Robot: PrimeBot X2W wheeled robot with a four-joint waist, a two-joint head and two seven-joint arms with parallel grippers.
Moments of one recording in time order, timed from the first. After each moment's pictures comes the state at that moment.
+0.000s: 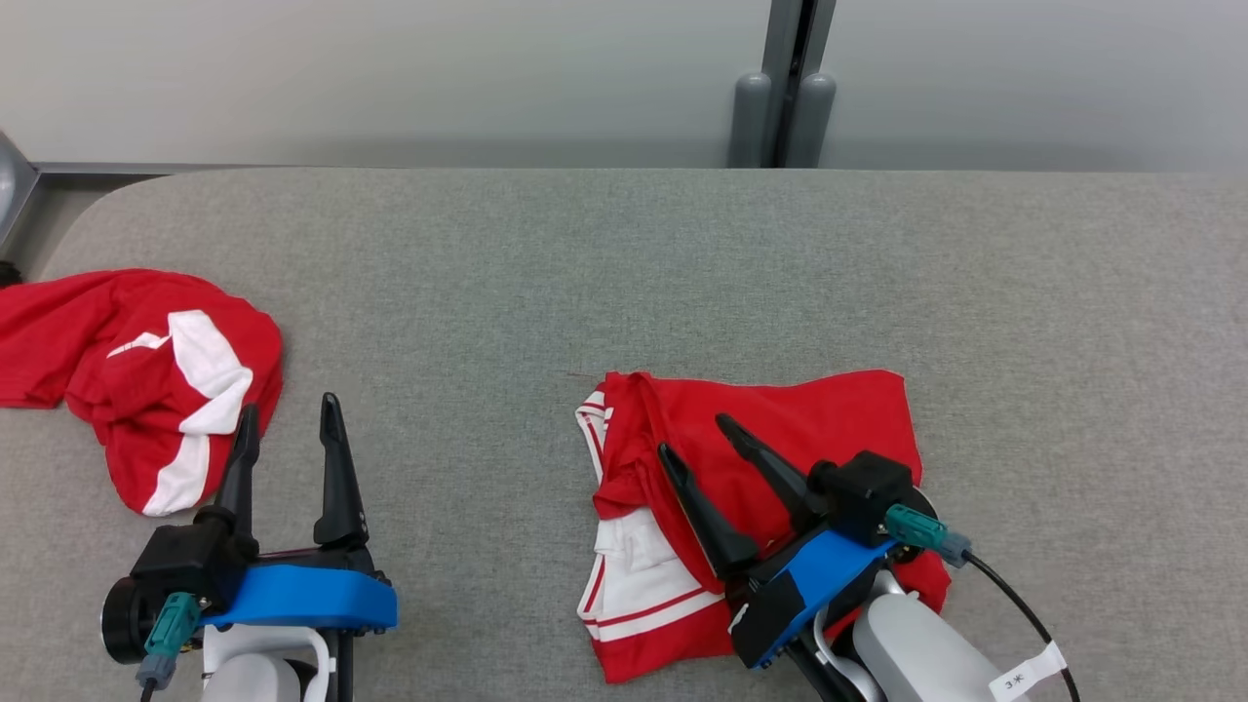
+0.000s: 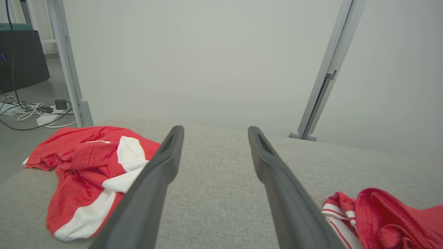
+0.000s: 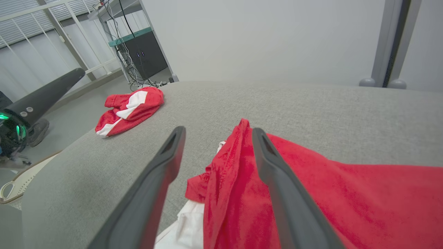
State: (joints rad) left arm -0.13 0.05 0.01 0.24 -0.20 -0.06 -0.26; right arm -0.39 -0.05 0.53 0.50 0.41 0.13 -0.24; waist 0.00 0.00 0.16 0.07
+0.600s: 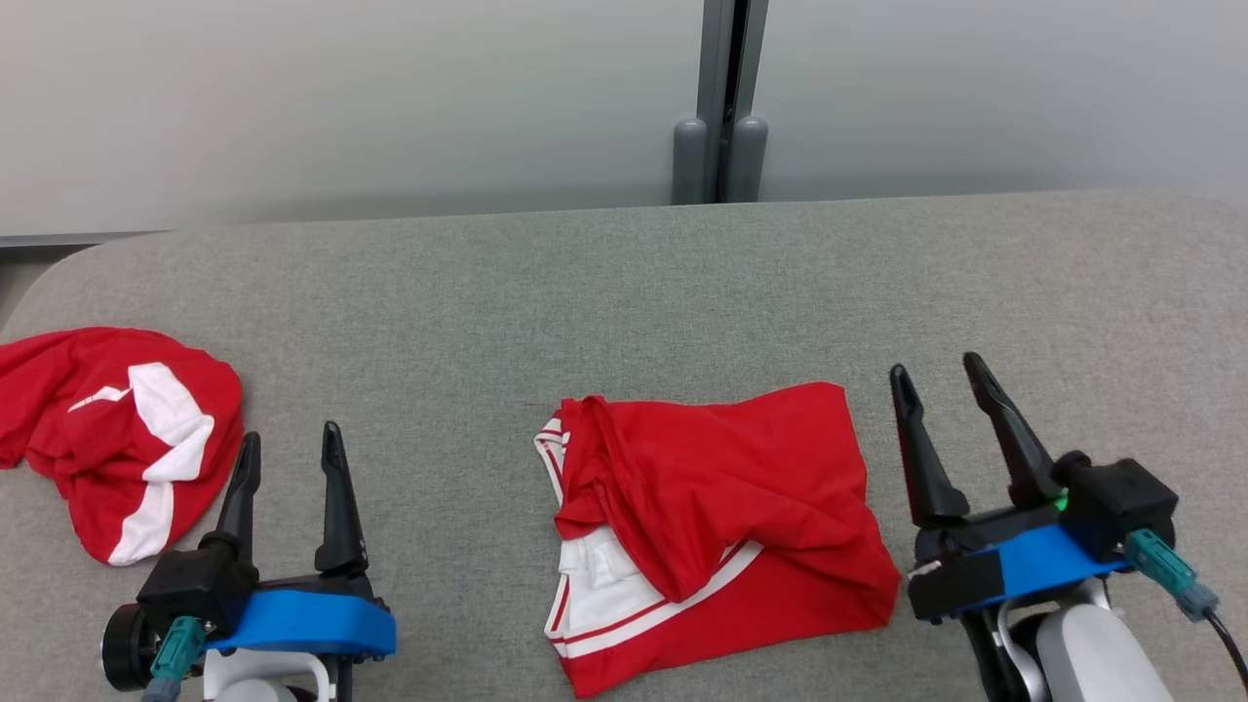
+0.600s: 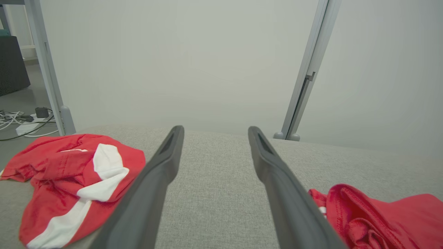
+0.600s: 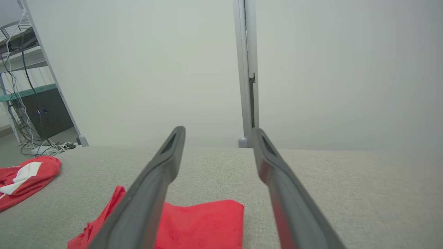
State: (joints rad) left arm -0.09 0.05 0.01 0.24 -0.18 -0.07 -0.26; right arm -0.21 -0.06 0.10 0.20 0.20 0.13 -0.25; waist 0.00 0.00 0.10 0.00
